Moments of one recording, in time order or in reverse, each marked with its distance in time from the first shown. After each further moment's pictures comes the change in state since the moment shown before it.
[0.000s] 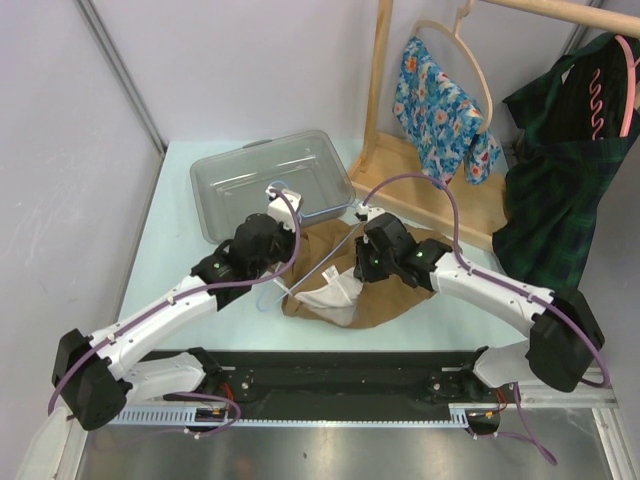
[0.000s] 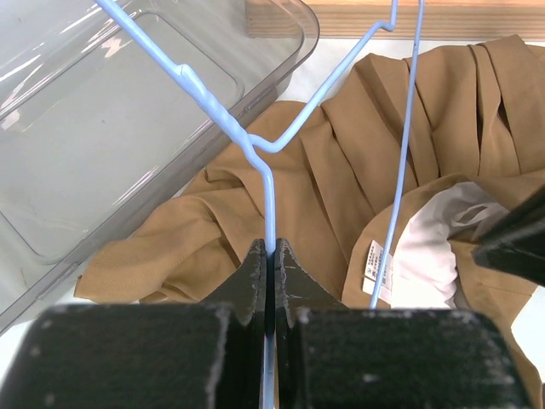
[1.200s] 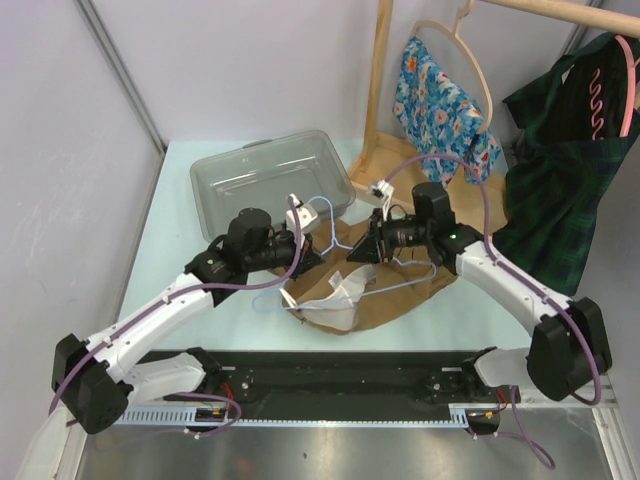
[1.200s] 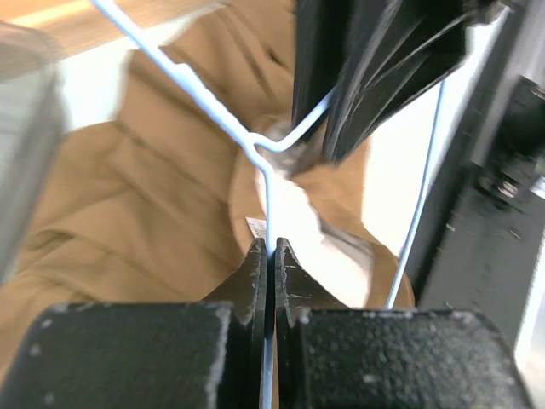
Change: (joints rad) left arm 0.051 -0.007 0.032 -0.051 0.657 0.135; right arm -0.312 -0.023 -0.022 0.310 -0.967 -0.293
